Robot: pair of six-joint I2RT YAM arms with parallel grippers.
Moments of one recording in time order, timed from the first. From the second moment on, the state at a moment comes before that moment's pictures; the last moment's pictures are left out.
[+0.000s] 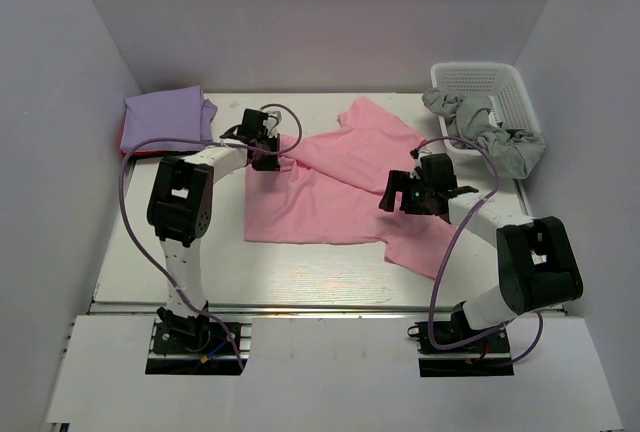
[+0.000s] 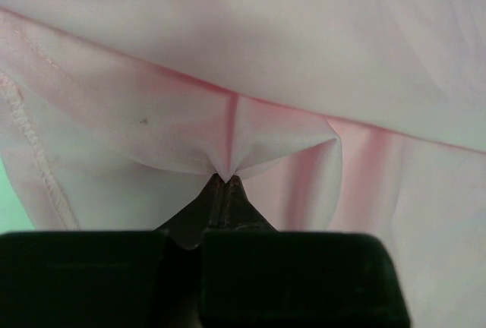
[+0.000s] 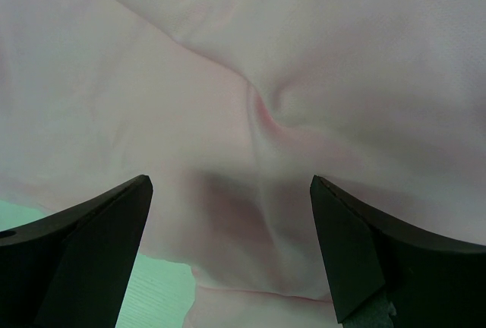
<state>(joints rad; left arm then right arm) -0.29 2.07 1.44 -0.28 0.13 -0.19 0.28 1.48 0.75 -0.12 -0.22 0.31</state>
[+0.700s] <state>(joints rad) -0.28 1.86 1.42 -0.66 -0.12 -0.26 0.28 1.53 0.76 -0.17 -0.12 0.35</state>
